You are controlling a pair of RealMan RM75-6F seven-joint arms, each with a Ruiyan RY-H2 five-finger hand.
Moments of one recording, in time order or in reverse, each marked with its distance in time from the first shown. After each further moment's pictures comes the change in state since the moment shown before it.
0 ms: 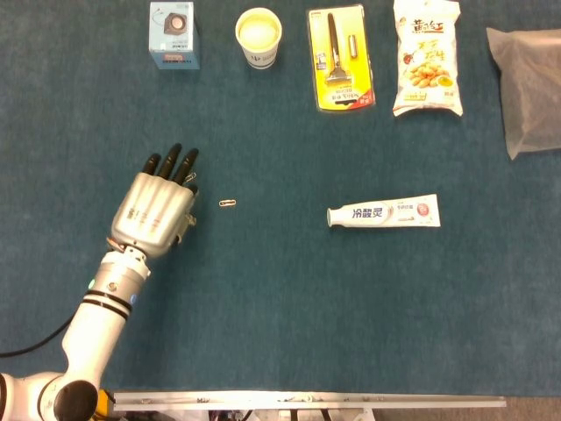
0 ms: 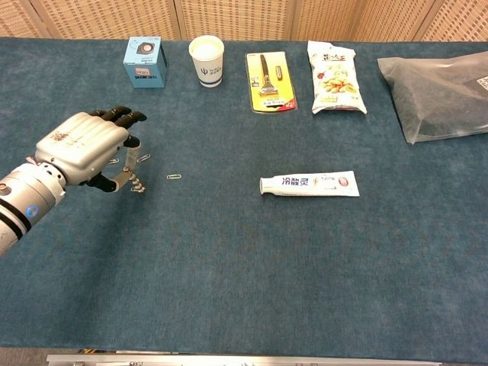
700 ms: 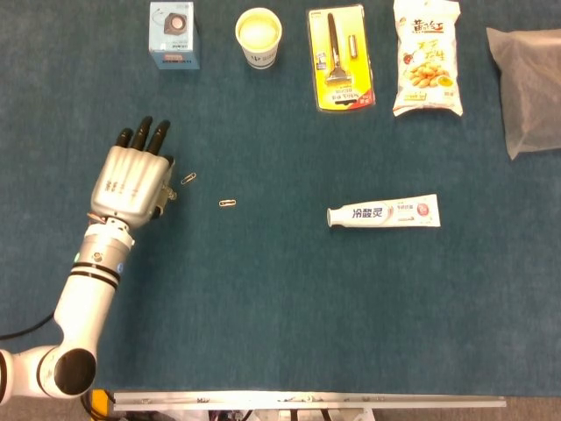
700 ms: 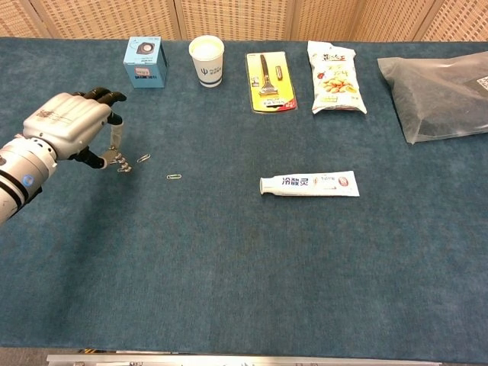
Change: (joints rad) left arm -0.046 0.014 -0.063 0.092 -0.113 -0.021 -0.069; right arm 0.005 -0.004 0.000 0.002 0.007 -0.015 -0.007
